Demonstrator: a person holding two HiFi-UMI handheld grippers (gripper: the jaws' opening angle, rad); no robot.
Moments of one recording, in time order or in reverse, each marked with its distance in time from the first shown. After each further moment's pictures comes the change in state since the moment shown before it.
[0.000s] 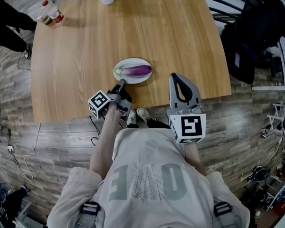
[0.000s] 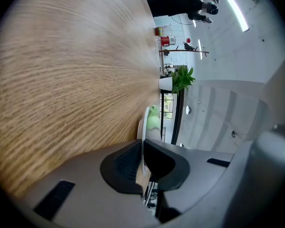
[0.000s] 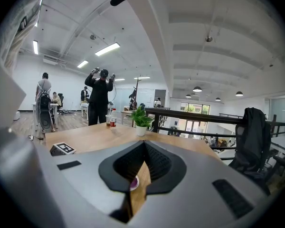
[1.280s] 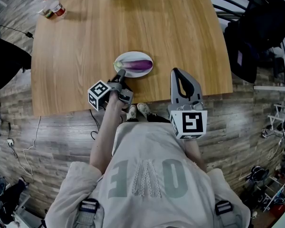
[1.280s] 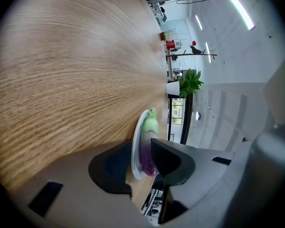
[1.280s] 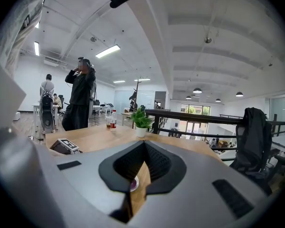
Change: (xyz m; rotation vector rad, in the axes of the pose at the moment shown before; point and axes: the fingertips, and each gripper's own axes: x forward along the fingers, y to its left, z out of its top) left arm 0.001 -0.003 0.007 -0.049 -0.073 0.106; right arm -0.002 -0.001 -0.002 0.000 -0.028 0.009
